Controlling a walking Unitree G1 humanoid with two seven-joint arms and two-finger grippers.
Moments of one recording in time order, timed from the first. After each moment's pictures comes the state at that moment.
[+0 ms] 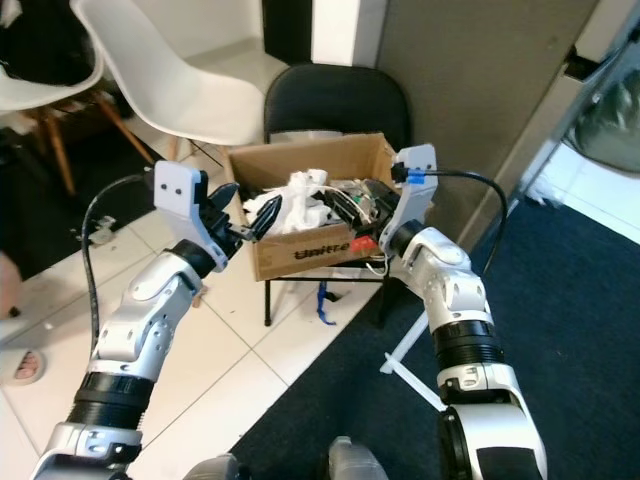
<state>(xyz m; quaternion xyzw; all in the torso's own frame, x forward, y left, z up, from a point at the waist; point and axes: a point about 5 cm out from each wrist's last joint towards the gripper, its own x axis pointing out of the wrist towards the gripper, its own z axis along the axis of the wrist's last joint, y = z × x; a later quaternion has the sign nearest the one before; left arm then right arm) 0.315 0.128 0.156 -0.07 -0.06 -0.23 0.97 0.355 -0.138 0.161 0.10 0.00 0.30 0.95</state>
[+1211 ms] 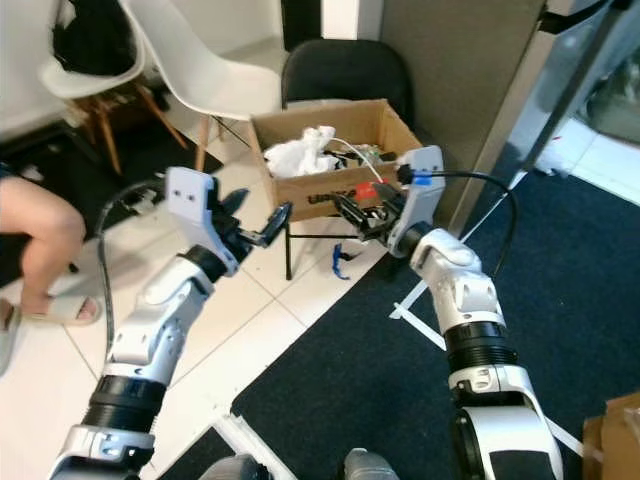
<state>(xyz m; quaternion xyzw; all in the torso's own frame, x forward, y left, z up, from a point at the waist) 0.315 0.119 0.159 -0.06 -0.06 -0.25 0.96 0.355 -0.146 0.160 0.10 0.01 0.29 0.95</state>
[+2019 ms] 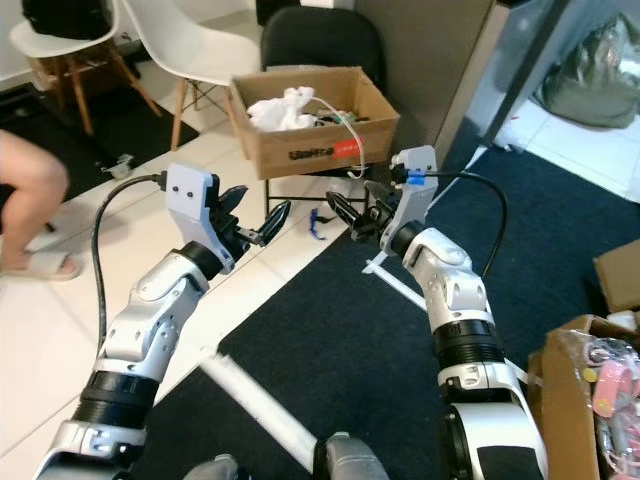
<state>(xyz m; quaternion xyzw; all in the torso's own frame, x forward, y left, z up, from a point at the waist) 0.315 0.121 0.154 -0.06 -0.05 -0.25 0.97 0.355 -0.141 0.158 0.10 0.01 0.30 0.95</state>
